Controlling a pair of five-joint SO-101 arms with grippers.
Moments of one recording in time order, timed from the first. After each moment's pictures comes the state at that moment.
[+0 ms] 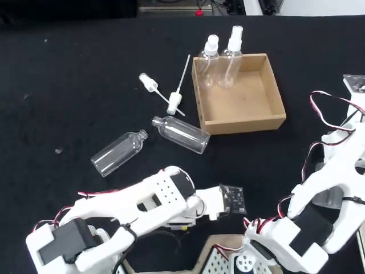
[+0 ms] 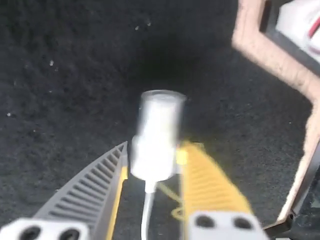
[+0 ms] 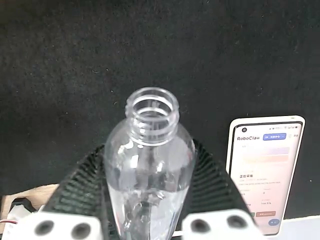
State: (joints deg) left arm 52.4 -11.3 43.8 60.2 -33.3; right arm 45.1 -5.8 0.0 95.2 40.1
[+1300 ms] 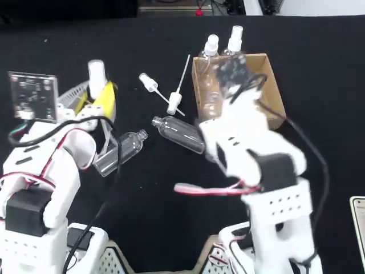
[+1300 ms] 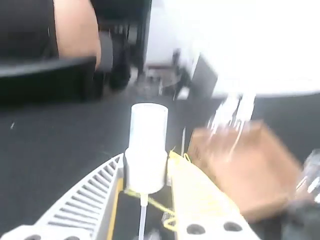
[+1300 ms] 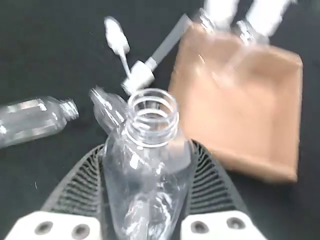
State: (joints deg) left arm 5.3 -63.5 24.7 58.2 5.4; right arm -14.7 -50.3 30.7 69.8 8.7
